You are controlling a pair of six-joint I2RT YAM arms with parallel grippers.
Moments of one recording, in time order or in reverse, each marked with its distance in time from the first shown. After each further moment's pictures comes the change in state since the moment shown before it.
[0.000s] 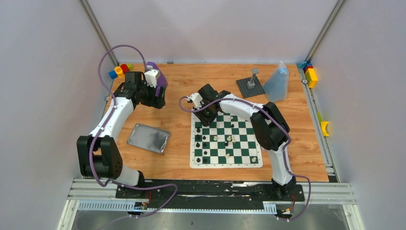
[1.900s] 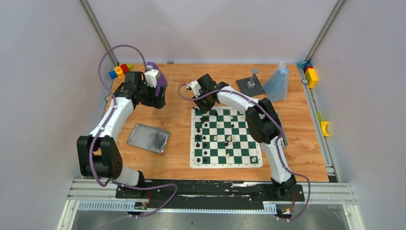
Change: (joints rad) left arm 0.000 0.000 0.000 0.001 0.005 0.001; right arm -0.059 0.163 0.264 -0.003 0.060 0.013
